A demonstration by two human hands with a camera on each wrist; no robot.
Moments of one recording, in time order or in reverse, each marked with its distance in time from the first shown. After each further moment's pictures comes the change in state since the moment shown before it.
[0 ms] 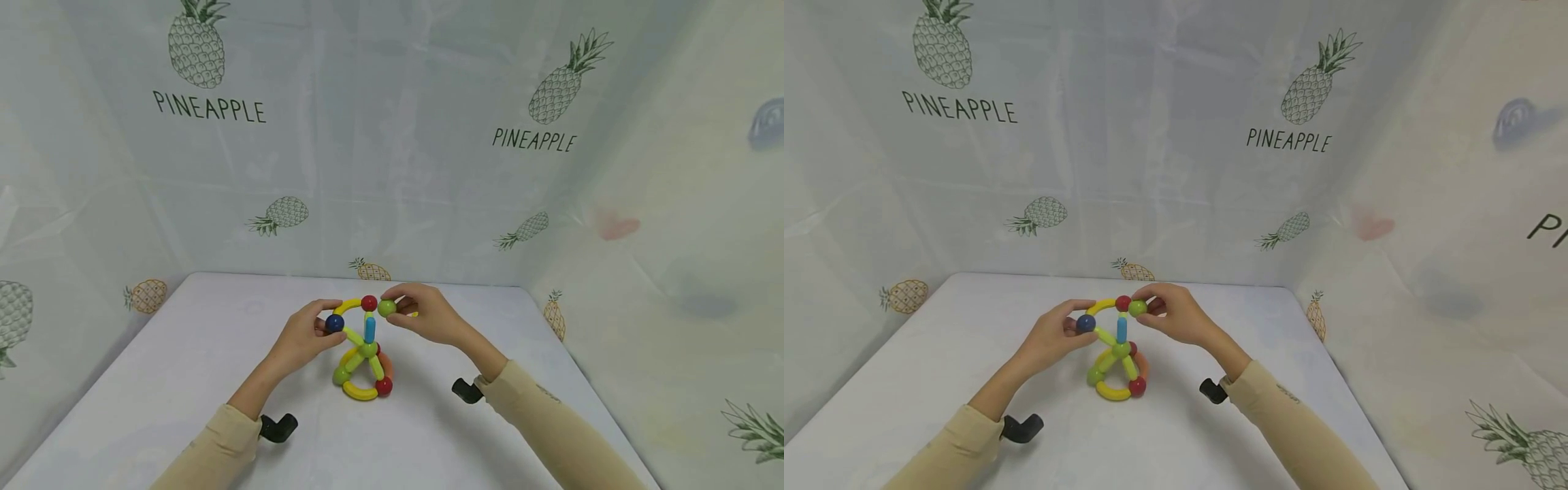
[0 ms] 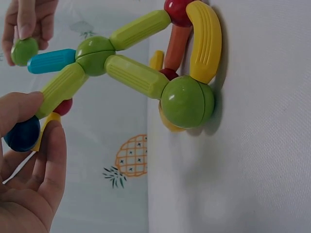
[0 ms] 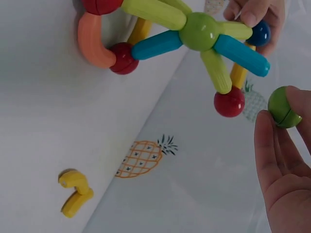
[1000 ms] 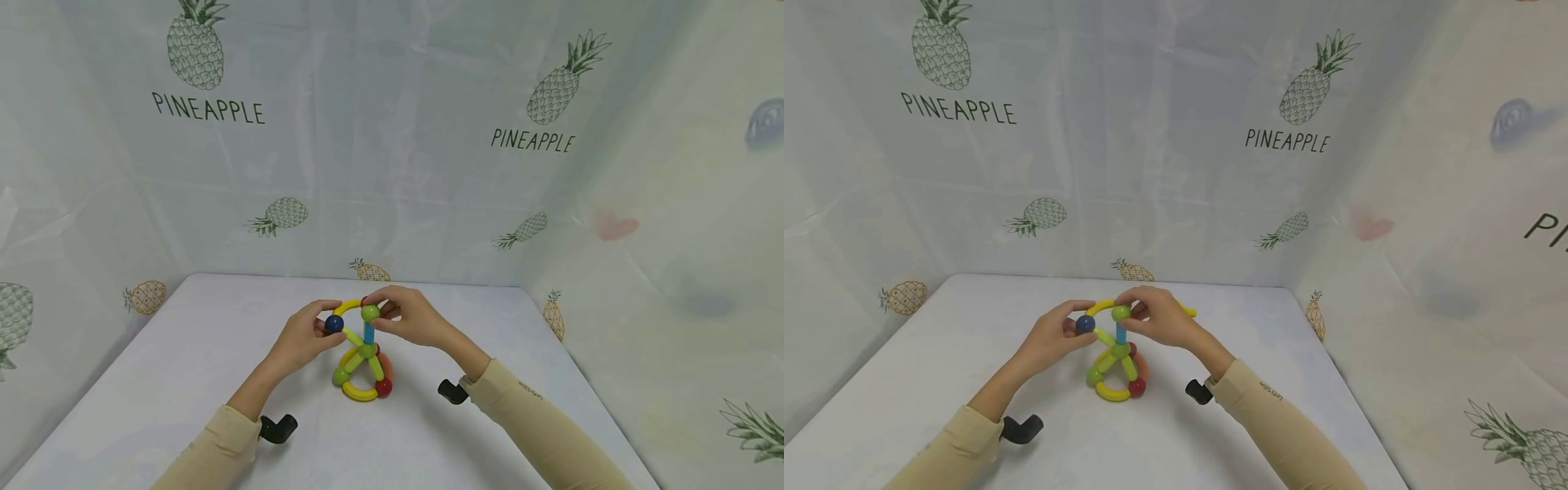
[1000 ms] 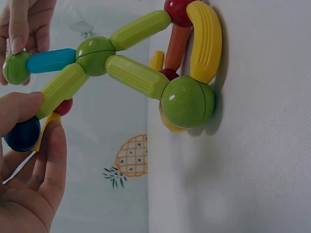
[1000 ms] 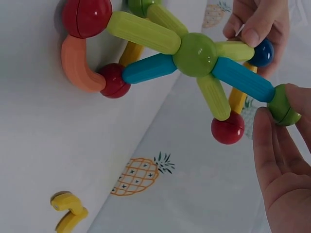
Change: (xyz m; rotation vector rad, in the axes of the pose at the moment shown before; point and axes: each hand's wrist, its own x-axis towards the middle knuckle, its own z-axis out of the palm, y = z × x) left_hand -0.001 0.002 -0.001 -0.021 -0.016 0.004; right_hand 0.014 -0.009 0.018 0.031 -0.070 -0.018
